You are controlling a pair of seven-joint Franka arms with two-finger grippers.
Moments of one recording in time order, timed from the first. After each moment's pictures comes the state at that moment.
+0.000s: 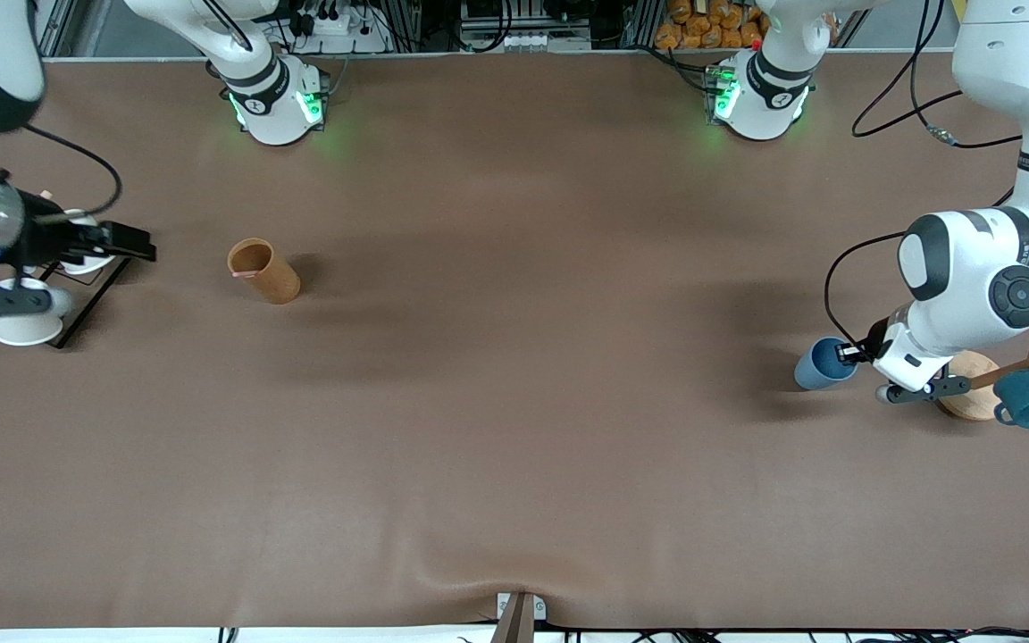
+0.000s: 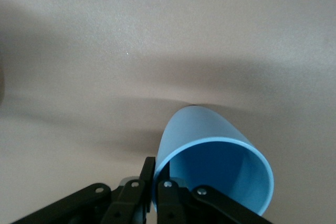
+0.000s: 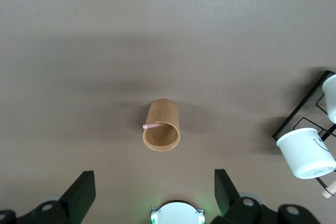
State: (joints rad) left arm 0.09 0.39 -0.02 -1.99 0.01 2.32 -0.07; right arm 0.04 0.19 0.00 -1.46 0.04 1.38 0.01
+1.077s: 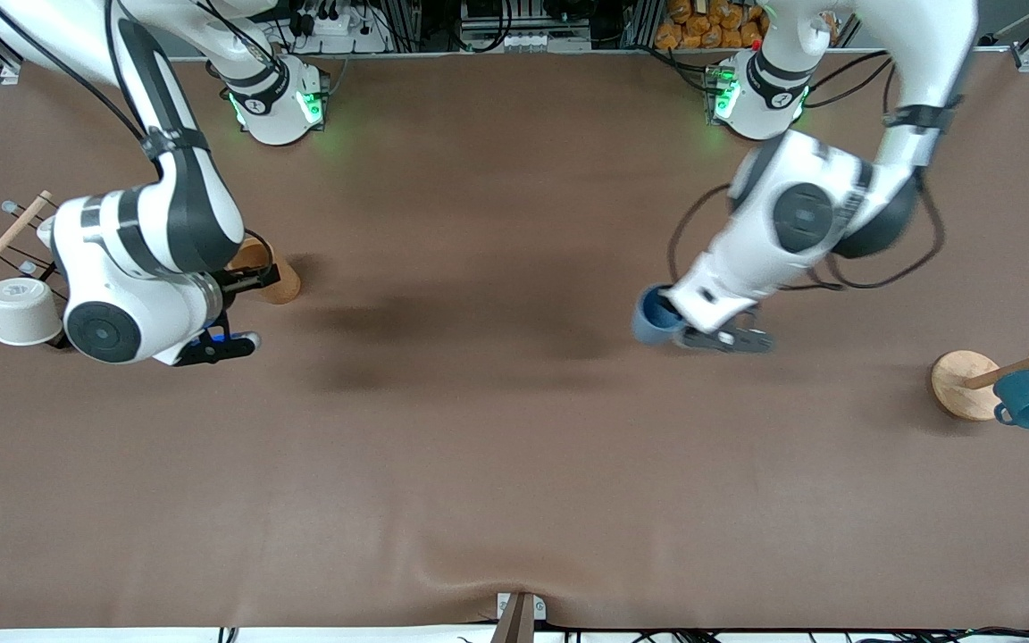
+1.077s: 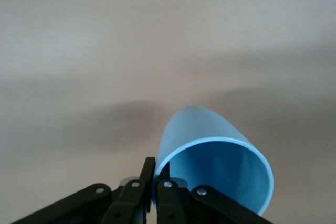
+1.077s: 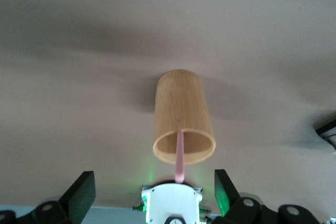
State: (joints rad) left arm -0.10 0.29 -0.43 -1.88 0.04 2.10 -0.45; right arm 0.17 0.39 0.00 -1.69 0.01 1.49 0.01
